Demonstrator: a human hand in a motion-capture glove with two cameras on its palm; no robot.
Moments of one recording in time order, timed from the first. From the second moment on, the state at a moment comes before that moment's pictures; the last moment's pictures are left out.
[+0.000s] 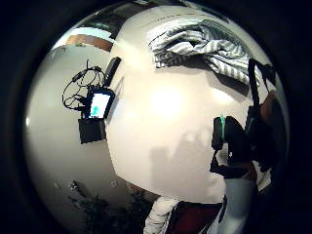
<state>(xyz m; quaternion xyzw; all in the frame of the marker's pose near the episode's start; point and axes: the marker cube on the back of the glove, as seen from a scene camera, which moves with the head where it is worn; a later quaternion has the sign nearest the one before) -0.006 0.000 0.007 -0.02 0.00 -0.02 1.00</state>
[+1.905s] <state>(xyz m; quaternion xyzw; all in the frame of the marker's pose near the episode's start) 0.238 0.068 0.048 0.31 -0.55 -0.03 0.77</state>
